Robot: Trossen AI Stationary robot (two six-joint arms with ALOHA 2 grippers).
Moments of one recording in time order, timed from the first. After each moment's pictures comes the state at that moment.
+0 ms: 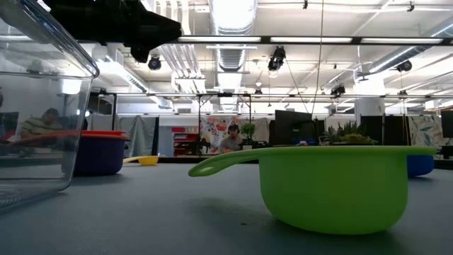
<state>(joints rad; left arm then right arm) 0.08 0.98 0.40 0.61 -0.05 0.01 1.06 1.57 0.93 -0.74 0.03 1.68</state>
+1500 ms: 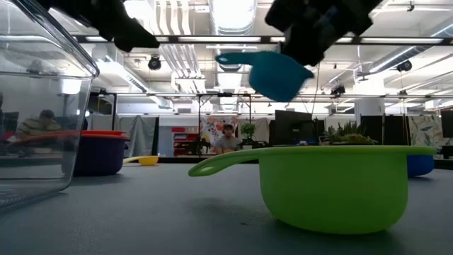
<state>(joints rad) 0.08 0.83 0.67 -0.25 -0.04 0.16 0.00 1.46 0.93 -0.13 -0.32 -0.04</state>
